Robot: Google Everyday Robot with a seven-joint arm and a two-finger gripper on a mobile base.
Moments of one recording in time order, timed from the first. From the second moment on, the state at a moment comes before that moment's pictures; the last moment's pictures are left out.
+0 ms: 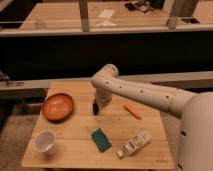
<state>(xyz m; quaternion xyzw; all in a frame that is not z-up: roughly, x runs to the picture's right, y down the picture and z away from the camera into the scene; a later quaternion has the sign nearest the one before) -0.010 0.096 0.808 -0.27 -0.12 -0.25 0.92</state>
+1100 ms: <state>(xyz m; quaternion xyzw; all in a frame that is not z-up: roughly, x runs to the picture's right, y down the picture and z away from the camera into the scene) -0.016 0.092 0.812 -0.27 -0.13 -0.27 0.91</state>
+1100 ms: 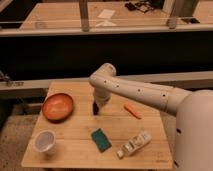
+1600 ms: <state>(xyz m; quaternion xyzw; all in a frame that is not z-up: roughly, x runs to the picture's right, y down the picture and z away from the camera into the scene) -0.019 0.091 0.813 -0.27 -0.13 -0.28 0.91</state>
